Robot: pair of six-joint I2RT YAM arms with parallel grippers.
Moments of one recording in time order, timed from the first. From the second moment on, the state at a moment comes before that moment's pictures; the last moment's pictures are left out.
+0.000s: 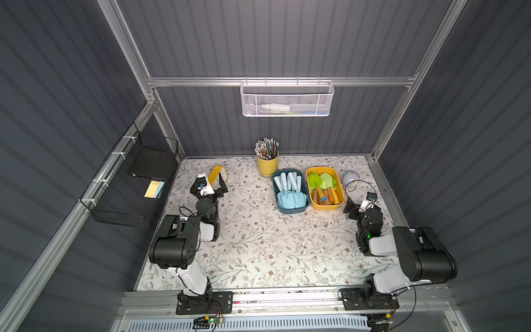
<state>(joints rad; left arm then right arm) -0.06 1.71 0.48 1.45 -0.23 -0.06 0.02 1.54 0.23 1.13 0.14 0.08</state>
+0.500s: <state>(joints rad) -0.06 1.71 0.41 1.54 -0.25 -0.06 0.02 1.53 0.24 1.13 0.09 0.08</state>
